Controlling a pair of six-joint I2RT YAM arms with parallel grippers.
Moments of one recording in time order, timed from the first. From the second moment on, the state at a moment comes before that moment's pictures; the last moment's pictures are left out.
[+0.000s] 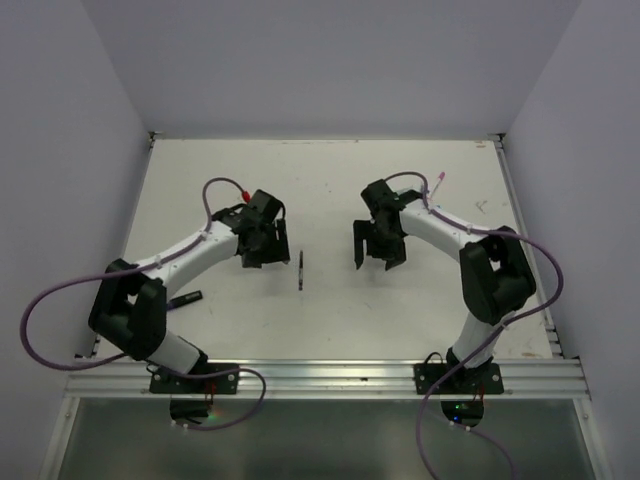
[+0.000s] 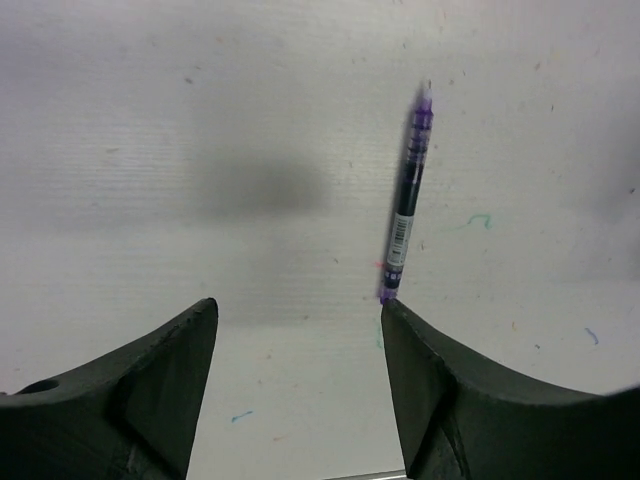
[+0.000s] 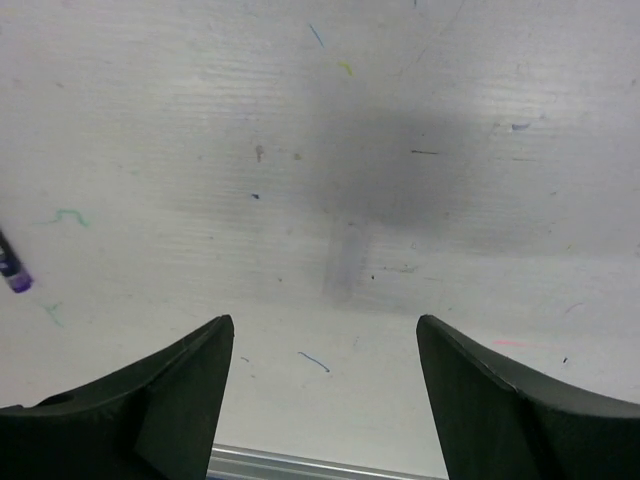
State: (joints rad) left arm -0.56 1.55 1.05 -0.69 -0.09 -0.67; right arm 0.50 1.79 1.24 -0.82 -0.04 0.52
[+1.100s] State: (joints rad) left arm 0.17 1.29 0.83 -1.01 -0.17 -1.06; right arm 0.57 1.67 1.37 -0.94 -0.41 0.40
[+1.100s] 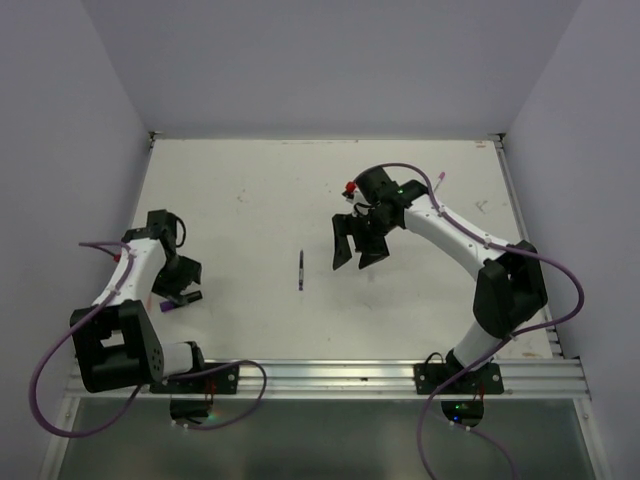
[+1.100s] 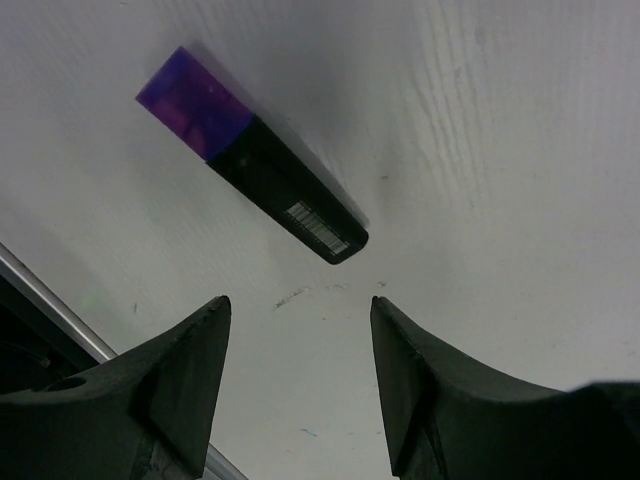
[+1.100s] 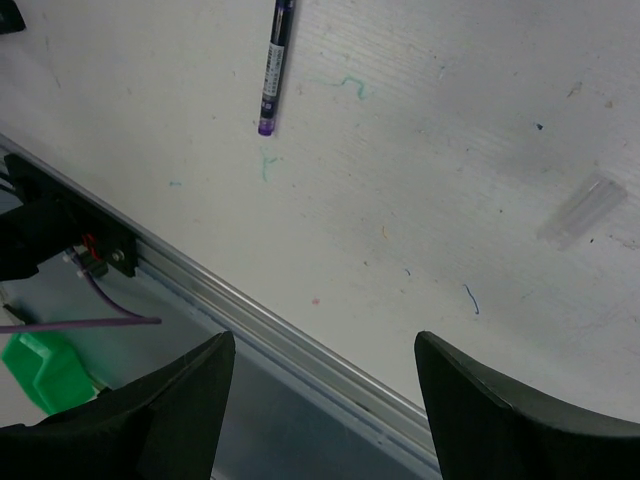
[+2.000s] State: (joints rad) left arm 0.30 1.40 0.74 -0.88 -0.15 -1.17; right arm 0.58 1.66 1.36 -0.94 -0.44 0.38
